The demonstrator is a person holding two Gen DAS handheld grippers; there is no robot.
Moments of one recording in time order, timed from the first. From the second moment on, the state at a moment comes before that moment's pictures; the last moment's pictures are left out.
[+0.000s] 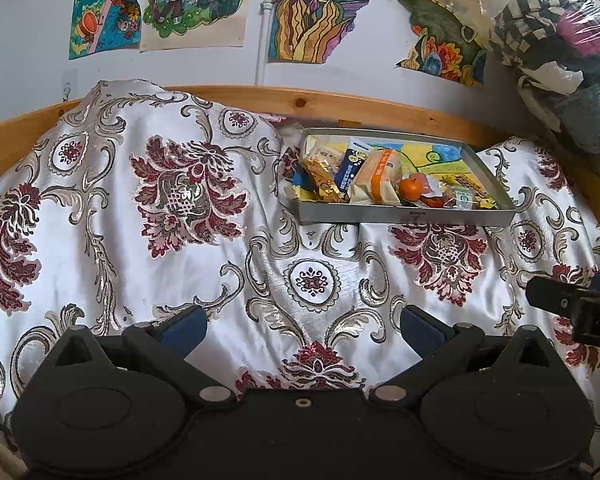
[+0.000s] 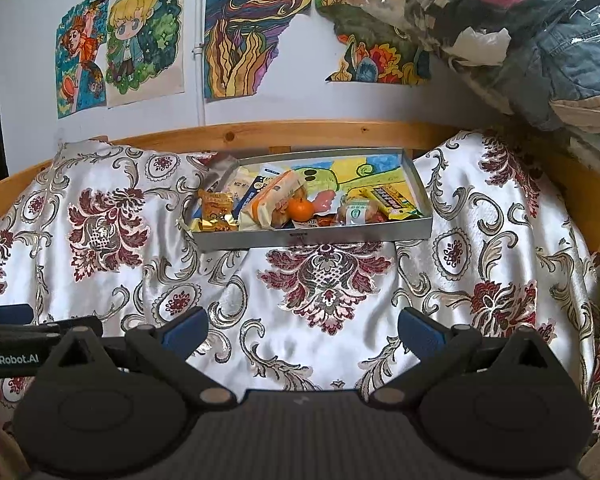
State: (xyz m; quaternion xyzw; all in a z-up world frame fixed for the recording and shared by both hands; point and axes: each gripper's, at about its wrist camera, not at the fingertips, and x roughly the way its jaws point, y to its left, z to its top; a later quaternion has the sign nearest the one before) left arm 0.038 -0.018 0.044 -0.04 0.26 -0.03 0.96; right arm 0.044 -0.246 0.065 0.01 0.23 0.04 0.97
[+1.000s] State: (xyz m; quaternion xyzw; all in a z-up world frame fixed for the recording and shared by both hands) left arm 0.039 -0.019 0.043 -0.04 0.26 -0.03 0.96; right arm 0.047 -0.248 0.063 0.01 0.24 0.03 0.97
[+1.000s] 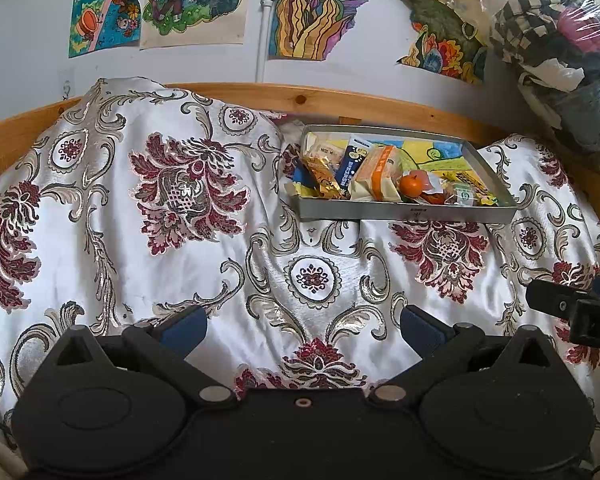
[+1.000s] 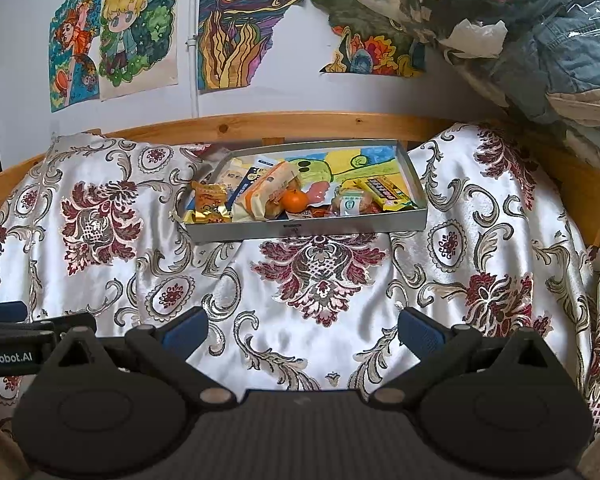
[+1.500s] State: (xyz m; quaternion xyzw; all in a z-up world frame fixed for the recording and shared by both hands) left arm 0.039 -0.018 0.041 -0.04 0.26 -0.03 0.96; right arm 0.050 -0.246 0.060 0.01 0.25 0.02 0.97
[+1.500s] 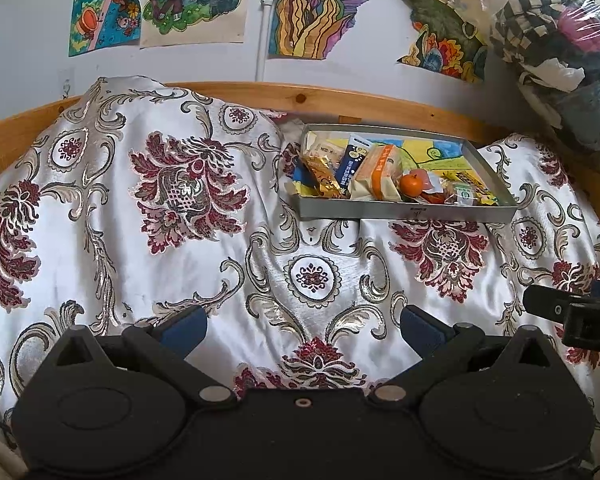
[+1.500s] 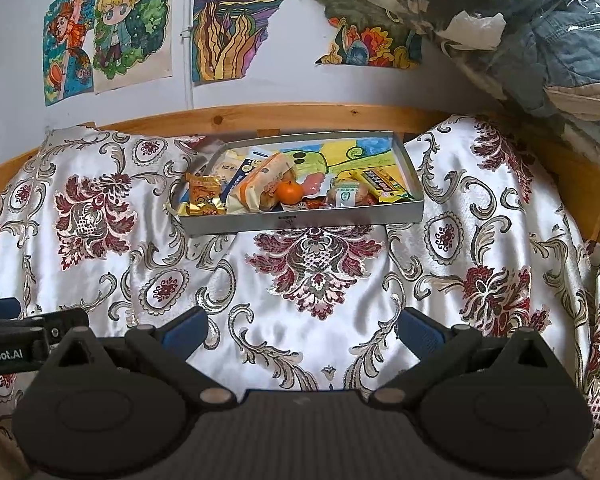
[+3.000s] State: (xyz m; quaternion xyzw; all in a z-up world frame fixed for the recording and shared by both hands) left arm 0.042 -0.023 0.042 -0.03 0.27 -0.03 0.96; right arm 0.055 -0.247 0.057 0.00 0.27 0.02 0.96
